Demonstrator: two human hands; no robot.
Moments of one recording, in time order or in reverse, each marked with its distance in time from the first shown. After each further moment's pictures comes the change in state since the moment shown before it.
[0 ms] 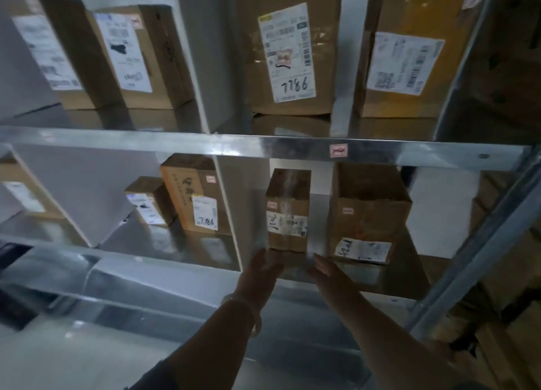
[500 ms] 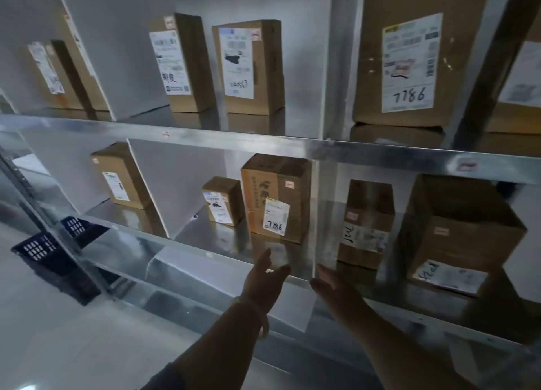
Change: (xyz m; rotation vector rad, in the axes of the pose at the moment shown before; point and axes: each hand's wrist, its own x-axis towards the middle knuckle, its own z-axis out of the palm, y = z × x) left_hand -0.016 -0.041 -0.136 -0.035 0.184 0.019; right_hand 0.009 -0.052 0.128 -0.182 -0.153 -0.160
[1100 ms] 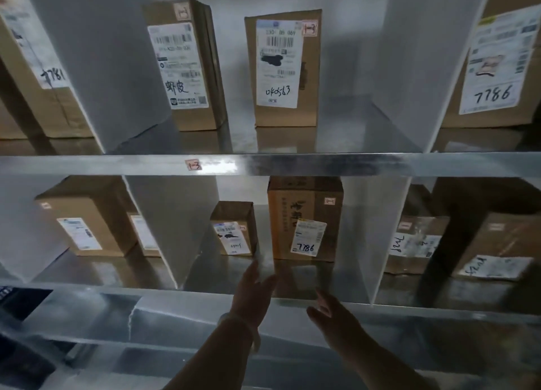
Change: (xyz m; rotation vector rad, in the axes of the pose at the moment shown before) left_hand 0.115 -0.029 -0.154 -0.140 -0.225 0.063; right_hand 0.080 -0.074 0.146 0.106 0.171 0.241
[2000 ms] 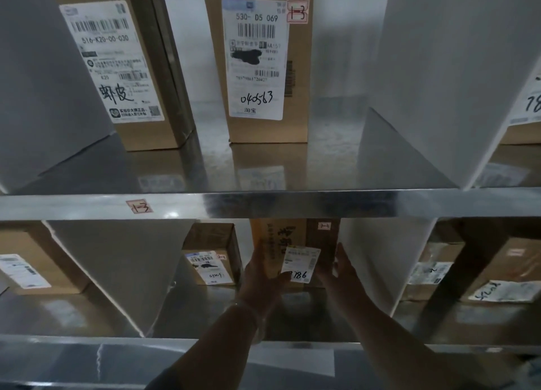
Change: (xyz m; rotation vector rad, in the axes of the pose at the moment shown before) left_hand 0.126 0.008 0.032 0.132 -0.110 0.118; right_hand 0.111 -0.050 -0.065 0.301 0.289 -0.161
